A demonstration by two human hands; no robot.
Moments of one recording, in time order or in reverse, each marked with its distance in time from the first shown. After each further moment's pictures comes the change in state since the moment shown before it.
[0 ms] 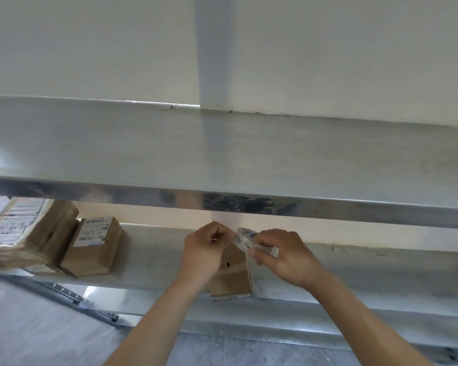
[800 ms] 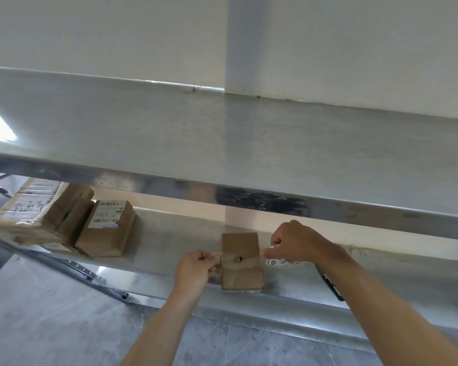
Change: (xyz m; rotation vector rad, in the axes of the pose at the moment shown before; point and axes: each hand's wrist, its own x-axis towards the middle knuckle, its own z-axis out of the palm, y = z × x) left_hand -0.024 -0.083 -0.002 -0.254 0.043 -0.560; right_hand 0.058 0.050 0.013 -0.360 -0.389 0.203
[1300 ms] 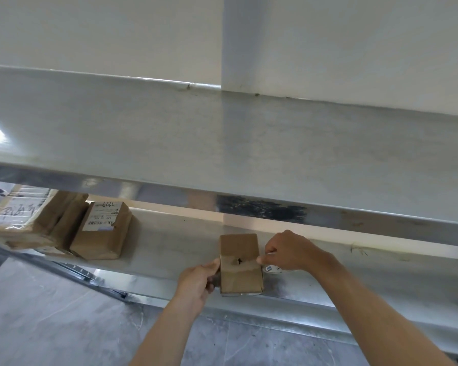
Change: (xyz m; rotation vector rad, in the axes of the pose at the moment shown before) left_hand 0.021 -0.025 0.014 -0.469 -0.057 -0.435; right_hand 0.012 0.006 0.026 0.064 -0.069 -0.015
